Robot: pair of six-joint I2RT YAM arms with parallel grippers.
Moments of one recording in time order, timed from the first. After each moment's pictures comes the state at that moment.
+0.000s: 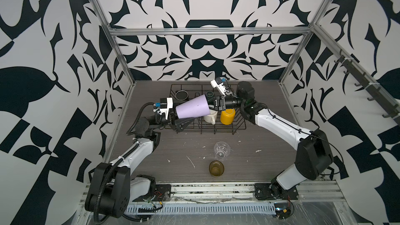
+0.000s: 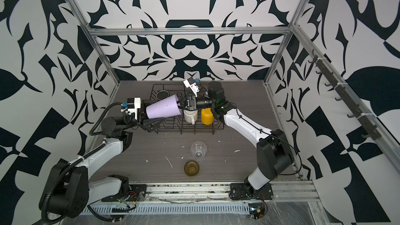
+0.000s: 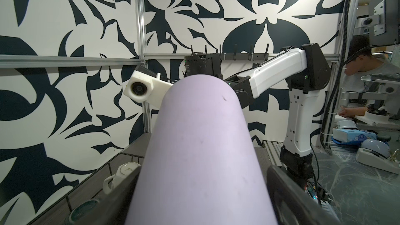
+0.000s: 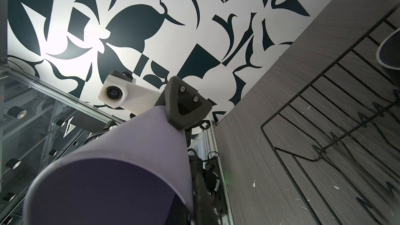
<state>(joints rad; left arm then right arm) -0.23 1.21 0.54 1.31 1.11 -0.58 0.55 1.58 1.21 0.30 -1.11 0.87</state>
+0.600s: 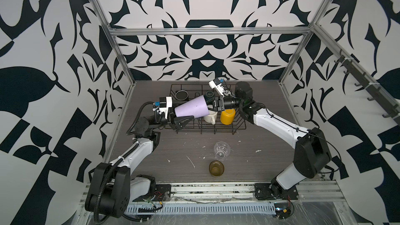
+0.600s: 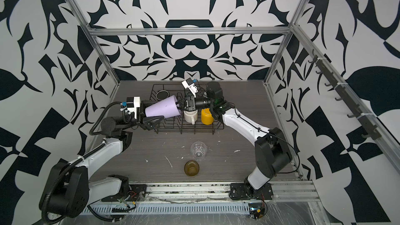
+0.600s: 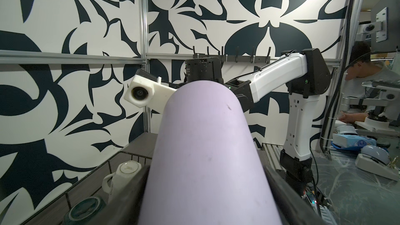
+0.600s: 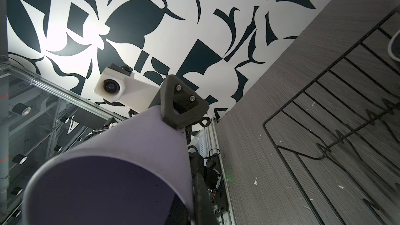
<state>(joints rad) -0.23 1.21 0.55 1.31 1.11 -0.61 0.55 1.60 1.22 0.30 -1.12 0.87</state>
